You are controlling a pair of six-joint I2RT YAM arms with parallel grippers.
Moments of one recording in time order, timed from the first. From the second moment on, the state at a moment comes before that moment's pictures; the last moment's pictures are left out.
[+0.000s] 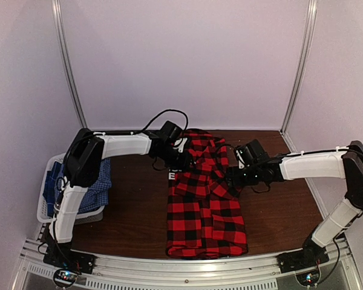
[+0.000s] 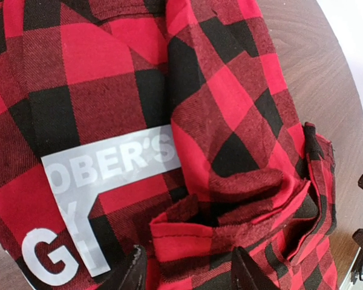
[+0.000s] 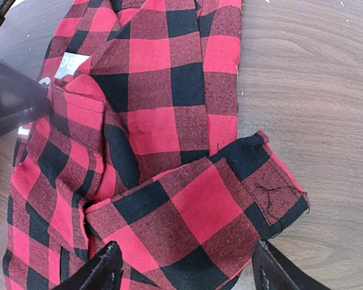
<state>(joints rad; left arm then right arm) -0.72 2.33 1.84 -0.41 0.32 -0.42 0.63 1.56 0.88 -0.20 0.13 0.49</state>
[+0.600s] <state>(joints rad) -0.73 2.35 1.84 -0.40 0.35 -0.44 0.63 1.58 0.88 -0.19 0.13 0.48</state>
